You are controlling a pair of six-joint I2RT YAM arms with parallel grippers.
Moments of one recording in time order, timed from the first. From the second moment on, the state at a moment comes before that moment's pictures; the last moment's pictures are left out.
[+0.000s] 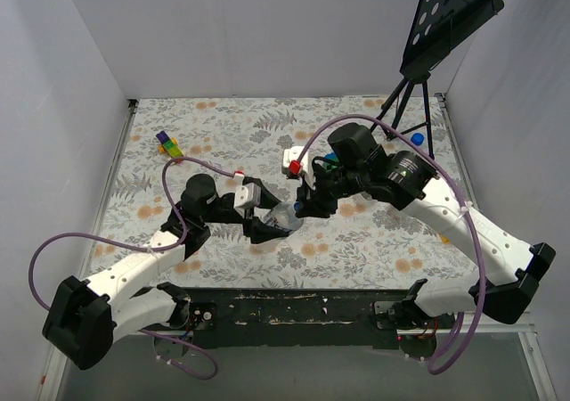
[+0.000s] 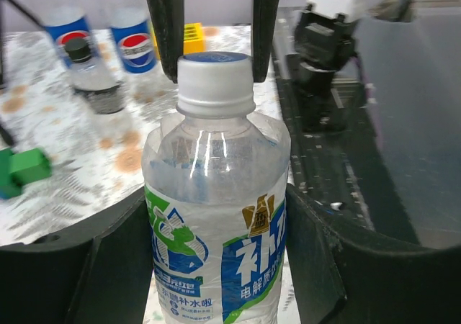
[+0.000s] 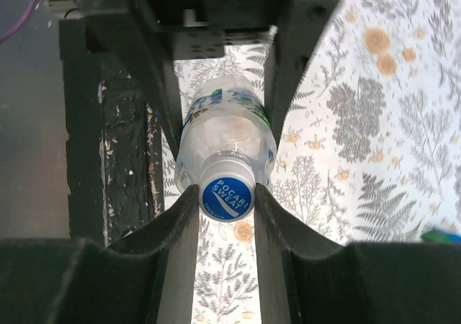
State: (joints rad) left arm -0.57 1.05 0.58 0.42 1.06 0.06; right arm 0.90 1.31 1.52 -0.94 -0.55 -0.47
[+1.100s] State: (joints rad) left arm -0.83 0.93 0.45 0.48 0.18 0.38; right arm 0.87 1.39 1.51 -0.83 -0.24 0.08
